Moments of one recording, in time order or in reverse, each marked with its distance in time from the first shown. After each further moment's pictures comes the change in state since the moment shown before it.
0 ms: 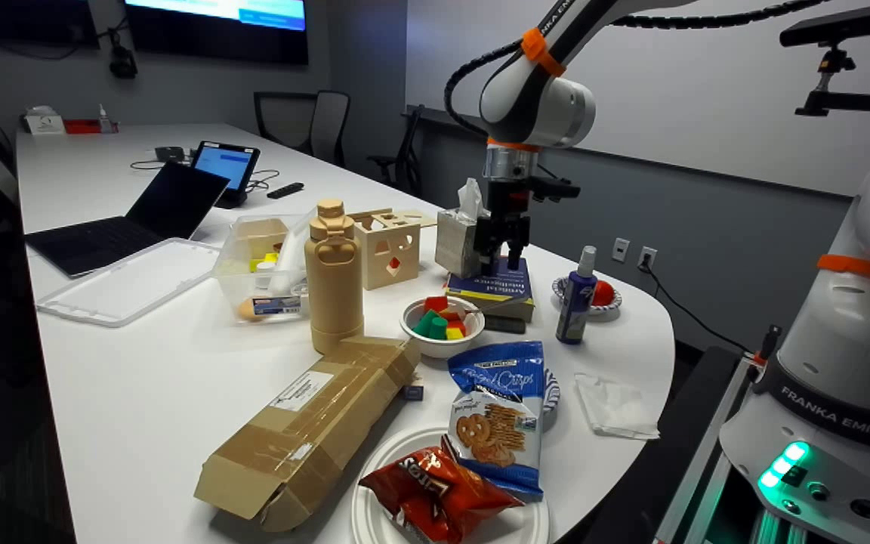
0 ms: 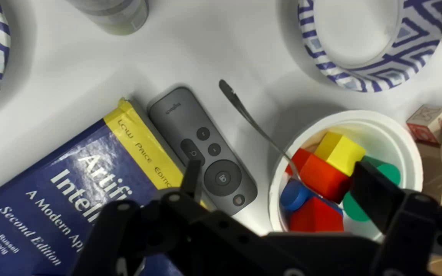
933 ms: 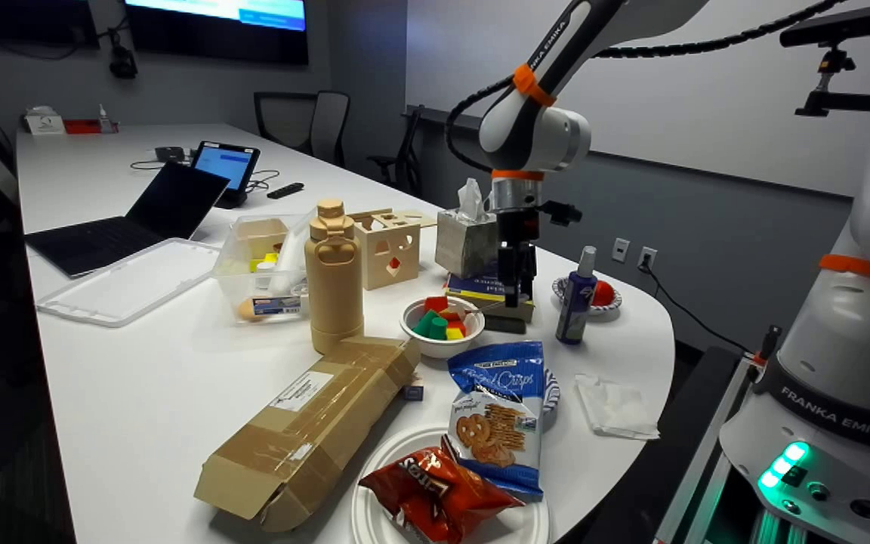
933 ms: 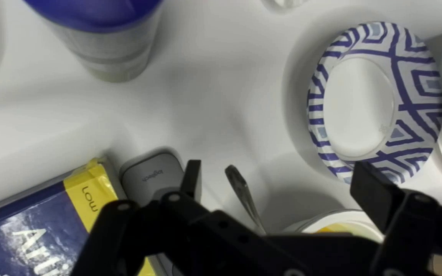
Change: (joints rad) arm -0.055 0.101 0.033 0.005 0.011 -0.102 -0.245
